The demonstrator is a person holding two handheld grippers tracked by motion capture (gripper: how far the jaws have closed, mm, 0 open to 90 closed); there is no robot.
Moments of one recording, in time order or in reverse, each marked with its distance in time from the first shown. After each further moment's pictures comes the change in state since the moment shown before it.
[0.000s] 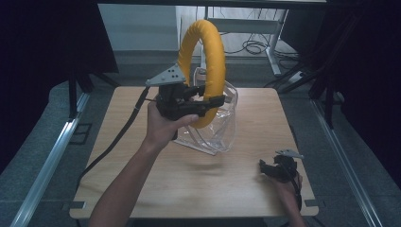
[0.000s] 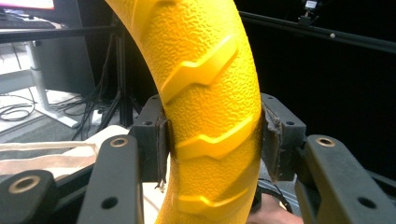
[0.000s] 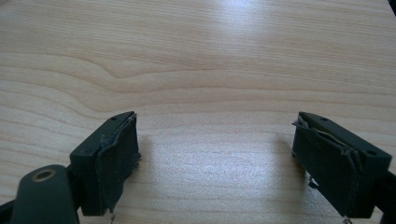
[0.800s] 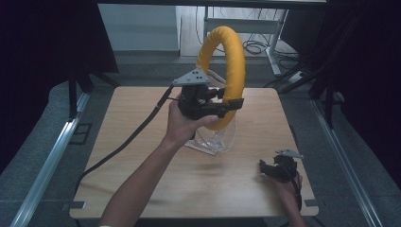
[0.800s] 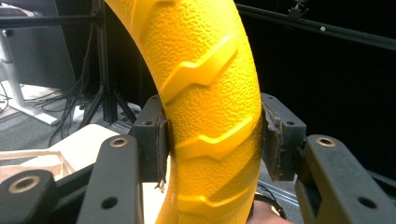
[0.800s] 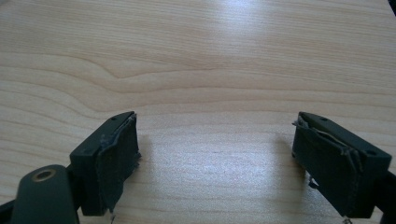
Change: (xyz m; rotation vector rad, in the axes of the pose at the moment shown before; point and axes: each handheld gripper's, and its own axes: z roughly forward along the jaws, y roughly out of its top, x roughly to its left) left arm -0.001 -0.006 0.045 0.033 -0.050 -0.004; right arm 0.000 0.000 0.000 0.000 -0.001 0.001
